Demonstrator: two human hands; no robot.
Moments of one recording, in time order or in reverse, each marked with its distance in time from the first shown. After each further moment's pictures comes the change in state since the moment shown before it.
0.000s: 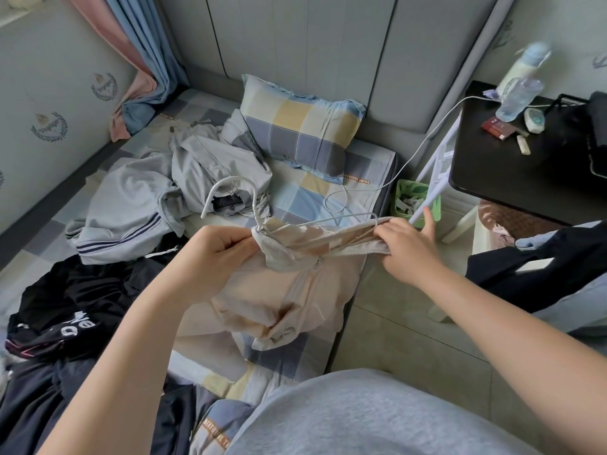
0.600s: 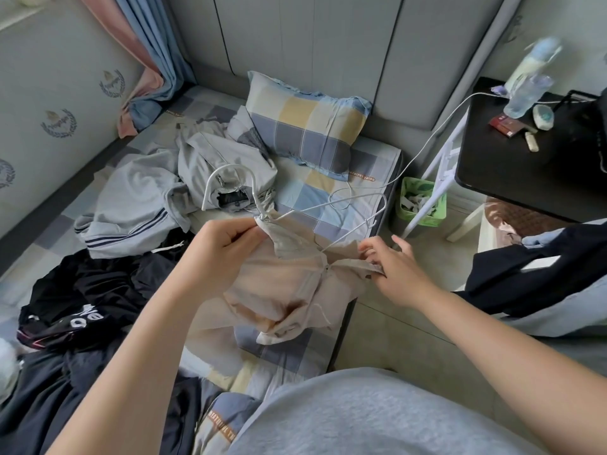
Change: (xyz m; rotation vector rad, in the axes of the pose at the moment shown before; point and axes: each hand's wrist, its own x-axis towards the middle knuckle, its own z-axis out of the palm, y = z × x) left_hand -0.005 -0.005 0.009 0.067 0.170 0.092; right_hand -0.030 -0.023 0.024 0.445 -0.124 -0.082
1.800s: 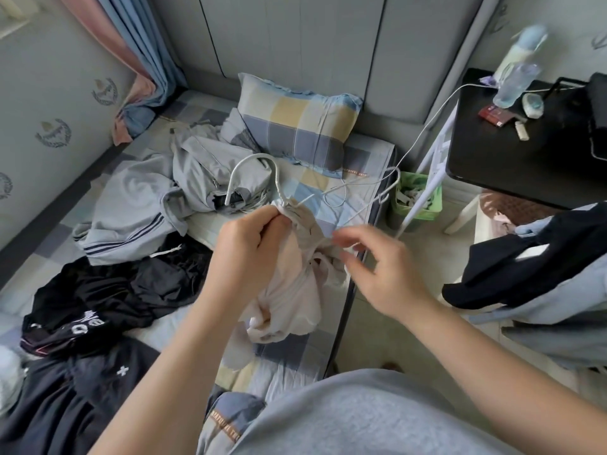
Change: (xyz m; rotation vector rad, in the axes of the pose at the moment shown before) left_hand -0.001 0.046 0.047 0.050 0.190 0.110; right_hand -0.035 -0.076 -0.035 0.365 0.442 -0.218
